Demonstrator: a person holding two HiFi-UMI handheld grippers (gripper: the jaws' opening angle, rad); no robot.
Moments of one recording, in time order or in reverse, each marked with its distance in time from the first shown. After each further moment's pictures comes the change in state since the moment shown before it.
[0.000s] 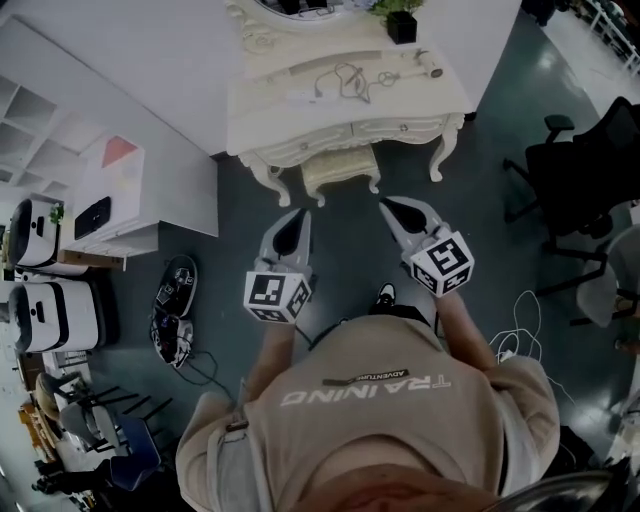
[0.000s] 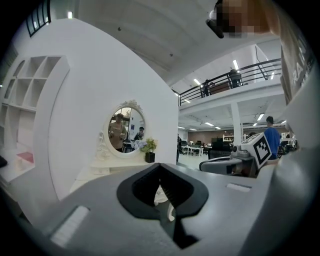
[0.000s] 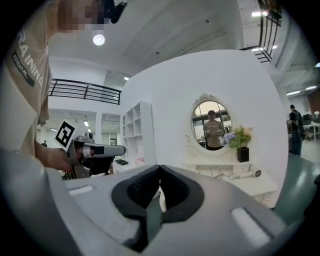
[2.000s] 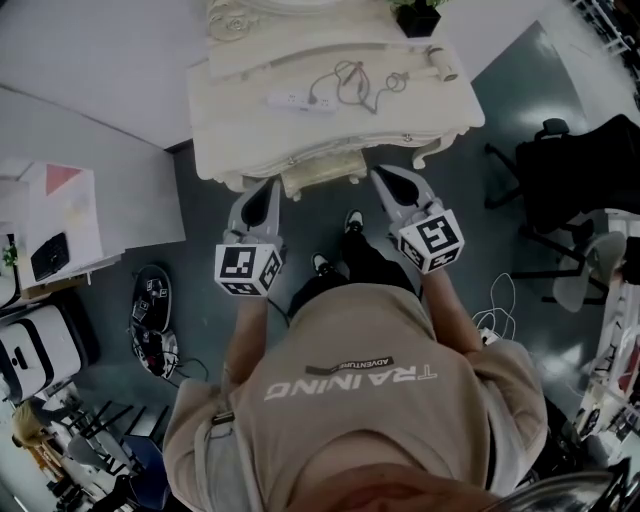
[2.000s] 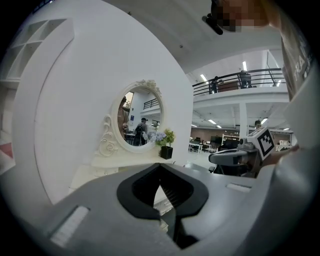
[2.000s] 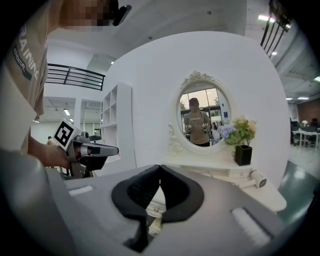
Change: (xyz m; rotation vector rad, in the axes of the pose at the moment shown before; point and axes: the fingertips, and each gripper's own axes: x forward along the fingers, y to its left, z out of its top) left arm 0.202 0.246 -0.030 -0.064 0.079 -0.041; right arm 0.250 -0.146 -0.004 -0.004 0.100 -0.157
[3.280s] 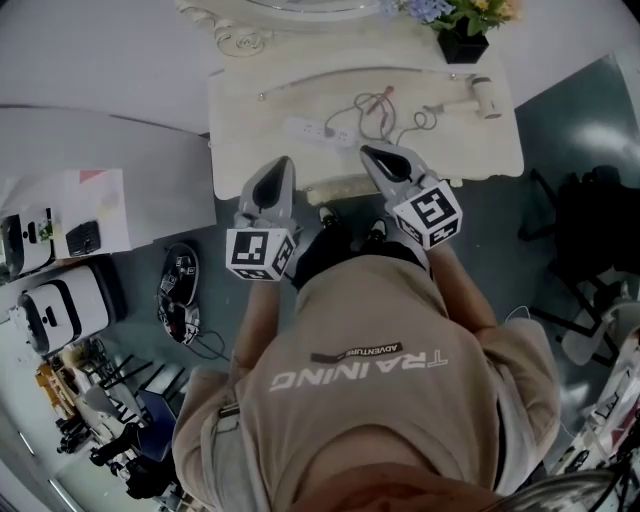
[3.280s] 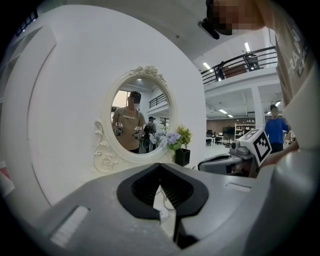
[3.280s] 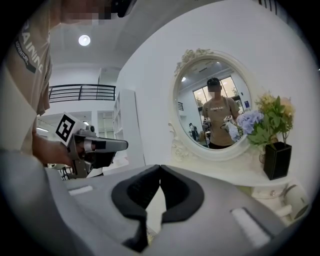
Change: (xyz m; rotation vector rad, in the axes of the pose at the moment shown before) left arm 0.194 0.023 0.054 0.096 0.036 0.140; right arm 0.149 -0.145 0.024 0.040 -0.017 0.284
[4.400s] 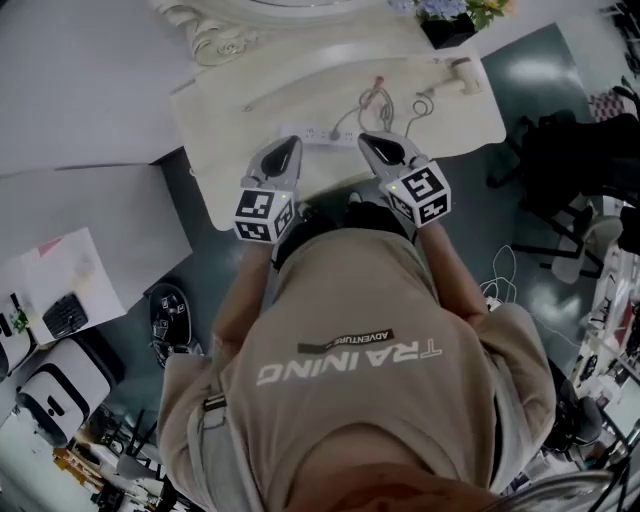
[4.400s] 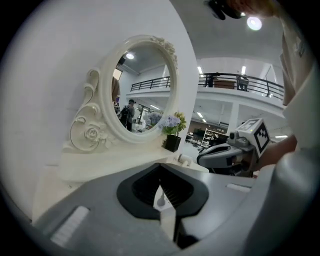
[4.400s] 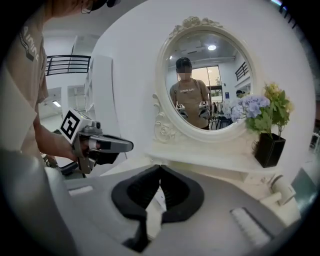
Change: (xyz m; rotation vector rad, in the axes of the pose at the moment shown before) left arm 0.084 0.116 -0.088 -0.109 0.137 -0.387; right arm 0.120 -0.006 -0.046 0.027 0.270 -0.293
